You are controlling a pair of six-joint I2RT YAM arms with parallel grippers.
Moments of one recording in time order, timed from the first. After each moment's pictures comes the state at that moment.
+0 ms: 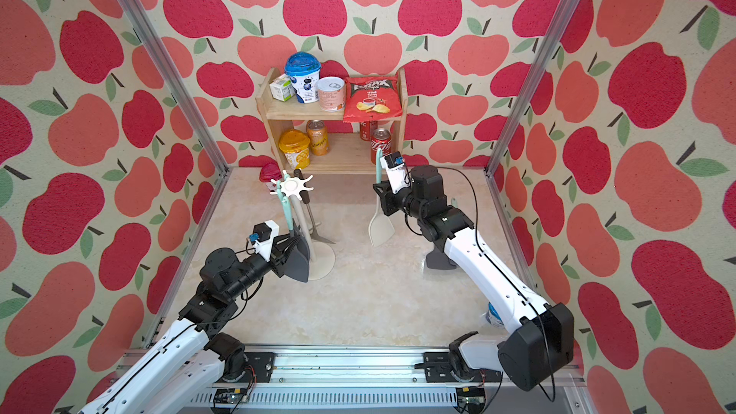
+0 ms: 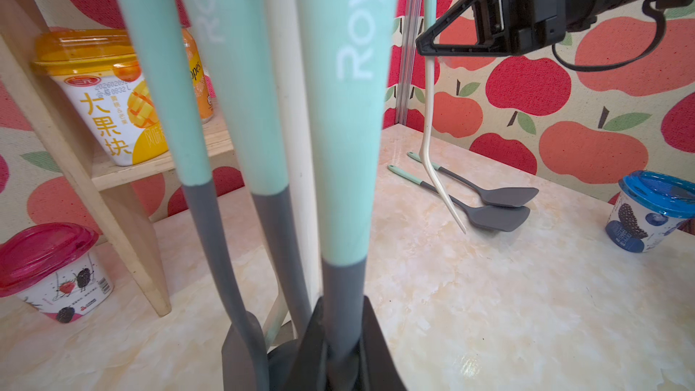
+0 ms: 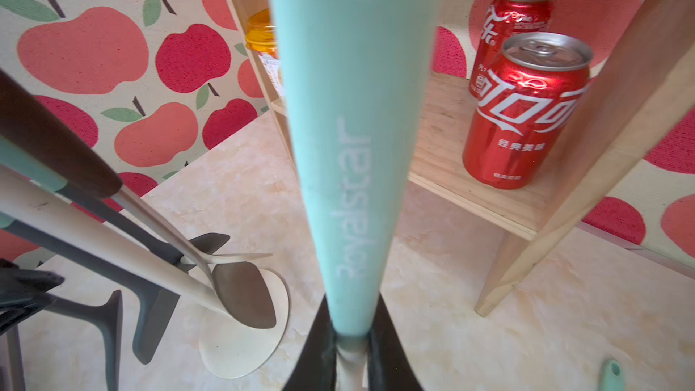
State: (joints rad) left arm -0.44 0.65 0.43 0.14 0.28 0.04; right arm 0.53 1.33 1.27 -0.28 -0.22 0.02
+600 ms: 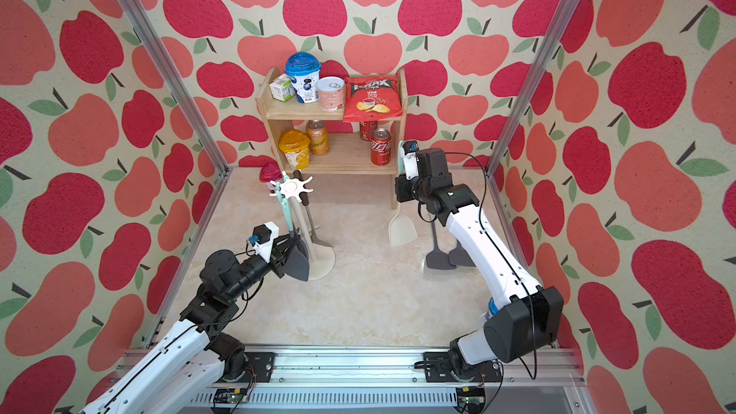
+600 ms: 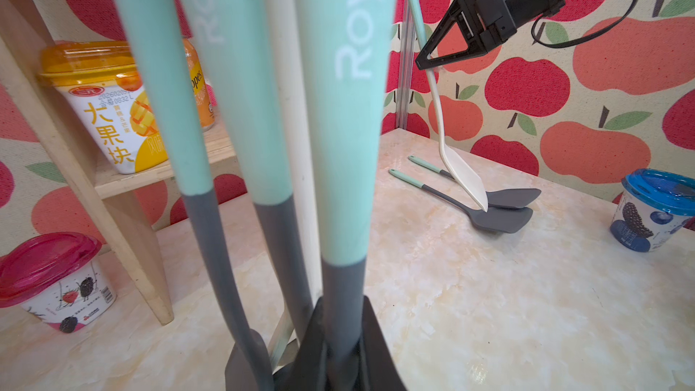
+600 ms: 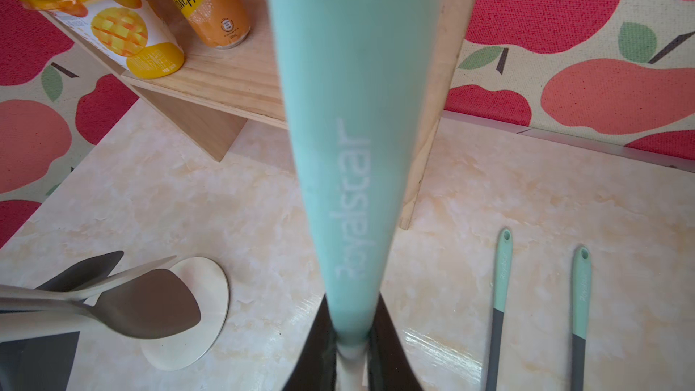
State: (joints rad) left arm -0.44 0.67 0.42 0.18 0.28 0.06; right arm 0.43 1.48 1.51 -0.63 -0.08 0.08
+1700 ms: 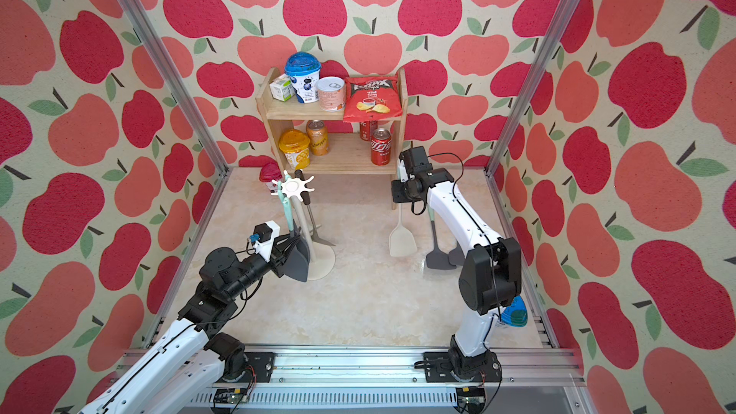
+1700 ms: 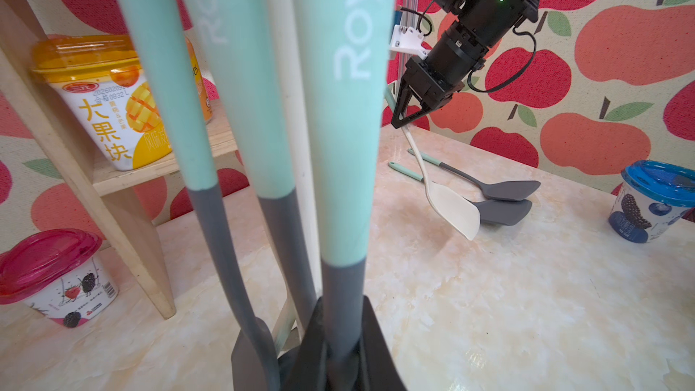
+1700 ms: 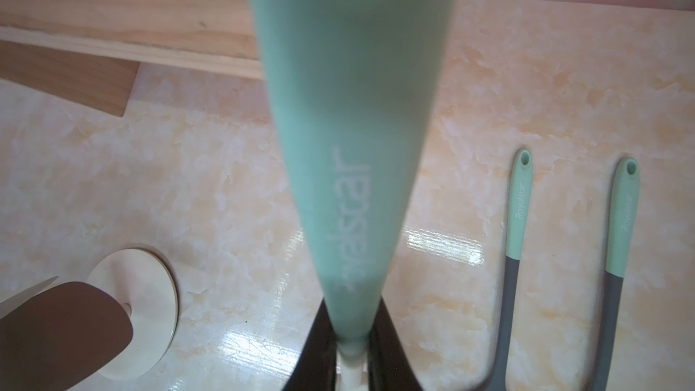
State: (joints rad) left arm -0.44 0.66 0.44 0.12 0.29 0.07; right arm 0.41 1.78 1.63 -0.79 -0.03 0.17
